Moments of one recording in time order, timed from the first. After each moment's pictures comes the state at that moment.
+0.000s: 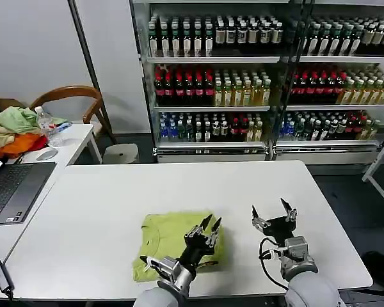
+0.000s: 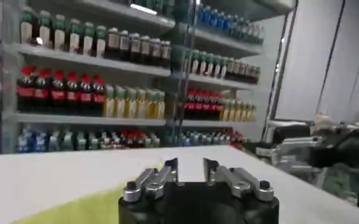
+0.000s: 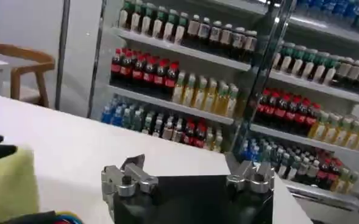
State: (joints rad) left arm 1.27 -1.39 0.00 -1.99 -0.23 0.23 -0.06; right arm -1.30 1.03 0.32 2.14 0.27 -0.45 0.32
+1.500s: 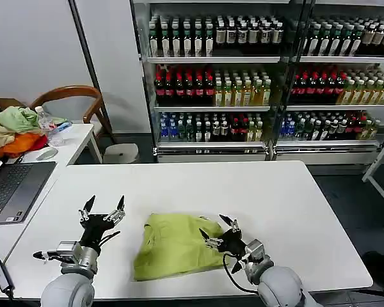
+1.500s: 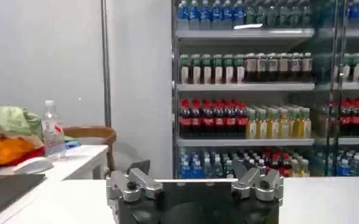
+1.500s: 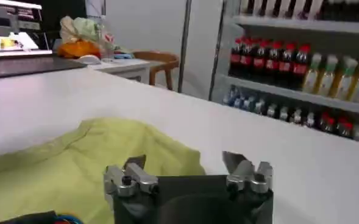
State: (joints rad) left arm 1.36 -1.24 -0.57 -2.02 -0.33 0.22 -0.11; right arm -1.14 1.10 0.11 1.88 0.31 -0.35 -0.10
